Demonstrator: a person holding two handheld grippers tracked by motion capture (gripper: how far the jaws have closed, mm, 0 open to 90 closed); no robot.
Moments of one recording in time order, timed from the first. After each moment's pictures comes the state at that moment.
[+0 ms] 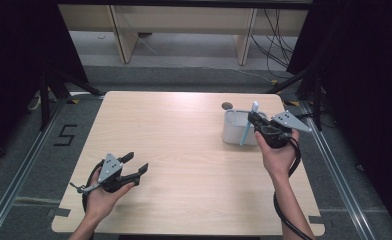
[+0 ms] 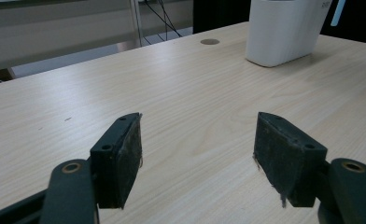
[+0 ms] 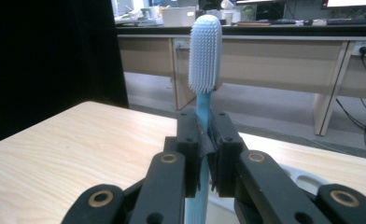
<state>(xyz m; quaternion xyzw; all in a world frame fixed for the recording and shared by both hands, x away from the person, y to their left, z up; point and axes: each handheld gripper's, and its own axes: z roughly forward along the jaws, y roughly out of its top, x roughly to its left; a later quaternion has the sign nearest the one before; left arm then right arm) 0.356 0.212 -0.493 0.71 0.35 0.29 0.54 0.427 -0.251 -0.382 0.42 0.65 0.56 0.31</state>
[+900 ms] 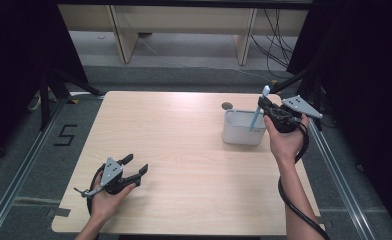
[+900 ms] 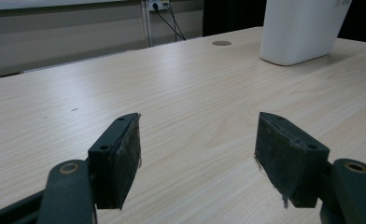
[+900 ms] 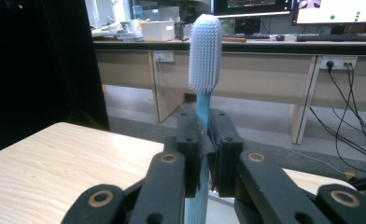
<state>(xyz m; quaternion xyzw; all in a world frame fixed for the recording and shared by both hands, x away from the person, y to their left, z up) 0.361 0.214 -0.522 0.69 0.36 0.30 0.55 0.451 -0.268 -0.355 0.44 0.62 0.56 0.34</state>
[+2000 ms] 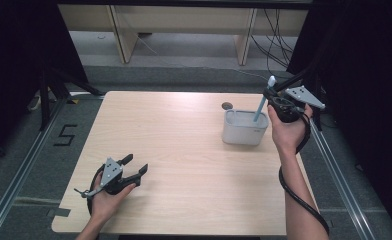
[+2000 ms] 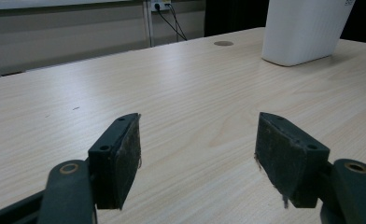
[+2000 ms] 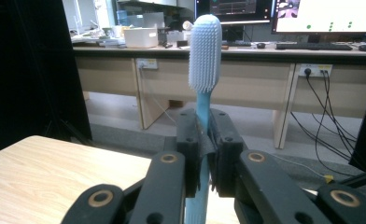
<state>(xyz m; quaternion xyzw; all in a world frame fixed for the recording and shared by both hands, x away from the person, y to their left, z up) 0.363 0.214 -0.523 0.69 0.36 0.30 0.55 0.474 -0.277 -0.343 0.45 0.60 0.55 0.37</state>
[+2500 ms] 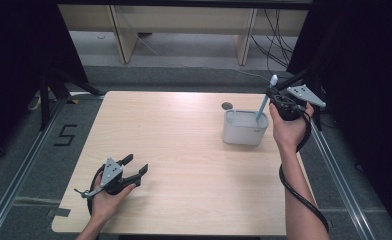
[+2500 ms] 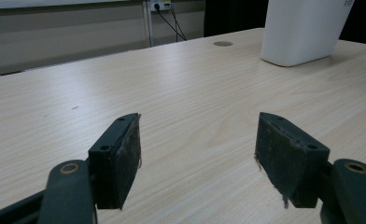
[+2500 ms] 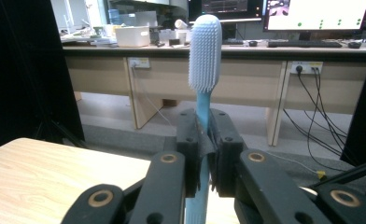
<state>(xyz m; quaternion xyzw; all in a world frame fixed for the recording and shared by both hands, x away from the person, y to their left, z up) 0.360 0.214 -0.523 0.69 0.36 0.30 0.55 0.482 -0.283 -0.346 0.46 0.60 0.54 0.37</state>
